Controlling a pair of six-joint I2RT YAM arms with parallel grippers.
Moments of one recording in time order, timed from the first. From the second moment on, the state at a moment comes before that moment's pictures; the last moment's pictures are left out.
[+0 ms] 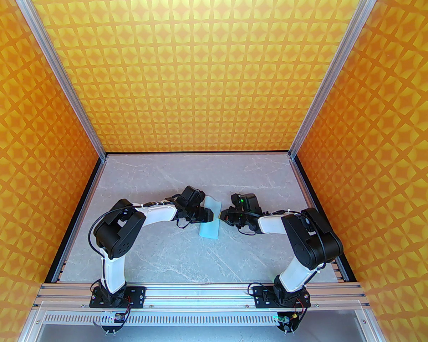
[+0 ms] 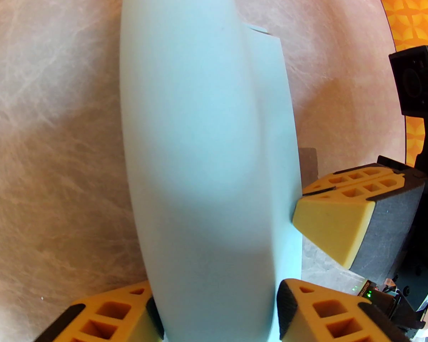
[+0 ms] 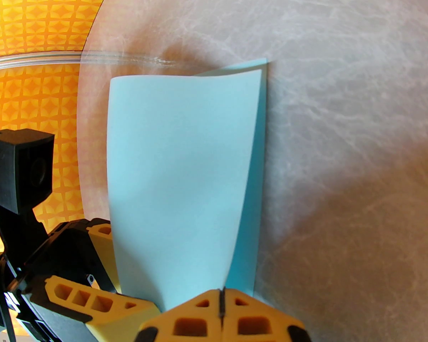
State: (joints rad) left arm -0.69 1.96 1.16 -0.18 0.40 -0.65; right arm 0.30 1.70 0.62 0.27 -0.59 0.77
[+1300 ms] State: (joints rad) left arm -0.72 2.04 1.33 -0.39 0.32 -0.71; right arm 0.30 1.56 0.62 0.15 -0.52 0.72
